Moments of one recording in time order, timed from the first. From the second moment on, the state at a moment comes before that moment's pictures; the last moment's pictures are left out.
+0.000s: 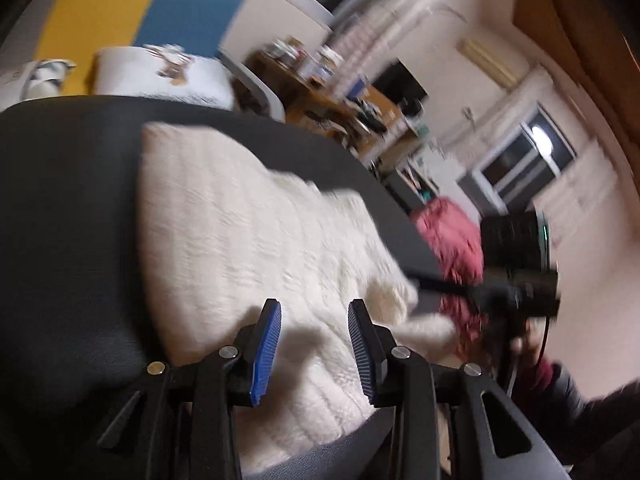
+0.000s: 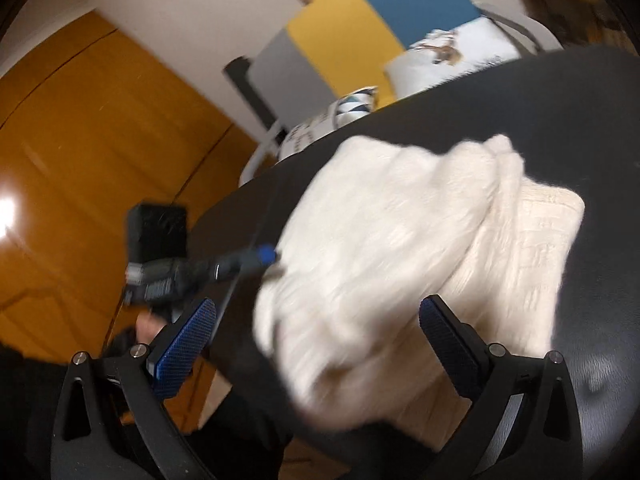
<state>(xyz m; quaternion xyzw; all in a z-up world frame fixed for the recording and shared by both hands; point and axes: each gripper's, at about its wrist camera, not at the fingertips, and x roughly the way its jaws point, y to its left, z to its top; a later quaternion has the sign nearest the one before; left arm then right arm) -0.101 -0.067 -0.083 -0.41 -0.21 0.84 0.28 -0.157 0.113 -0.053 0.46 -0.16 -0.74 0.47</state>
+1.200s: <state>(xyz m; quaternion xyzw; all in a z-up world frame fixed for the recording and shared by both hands) -0.114 -0.059 -0.069 -0.40 -0.27 0.82 0.32 -0.179 0.167 -0.061 0.47 -0.19 -0.76 0.40</state>
